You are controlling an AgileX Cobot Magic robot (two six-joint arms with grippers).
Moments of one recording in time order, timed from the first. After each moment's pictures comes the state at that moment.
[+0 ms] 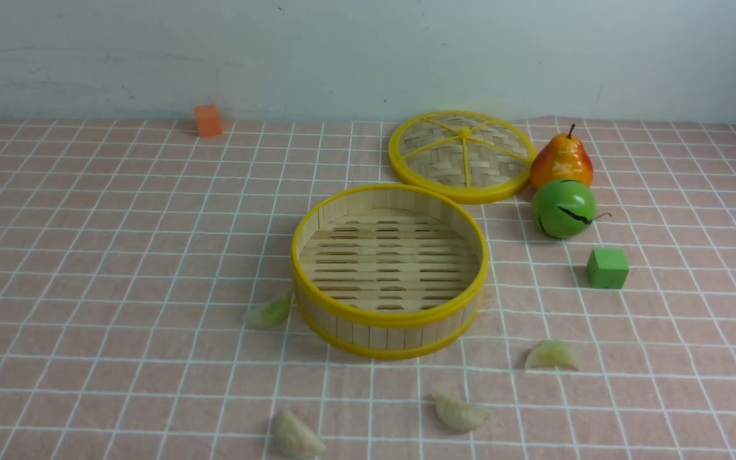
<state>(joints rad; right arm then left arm) -0.03 -0.01 0.01 -0.01 0.39 0.12 -0.03 -0.01 0.03 0.02 0.37 -0.16</state>
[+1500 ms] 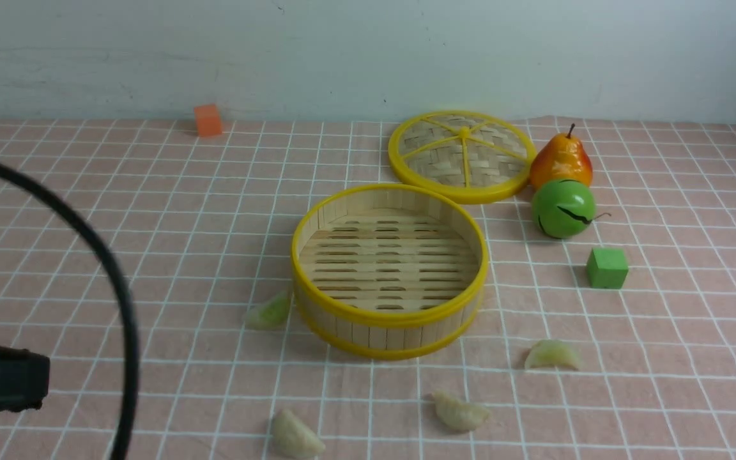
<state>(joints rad) -0.03 0.61 -0.60 0.58 0.74 -0.33 -0.04 0.80 -0.90 -0.43 1.11 0.11</state>
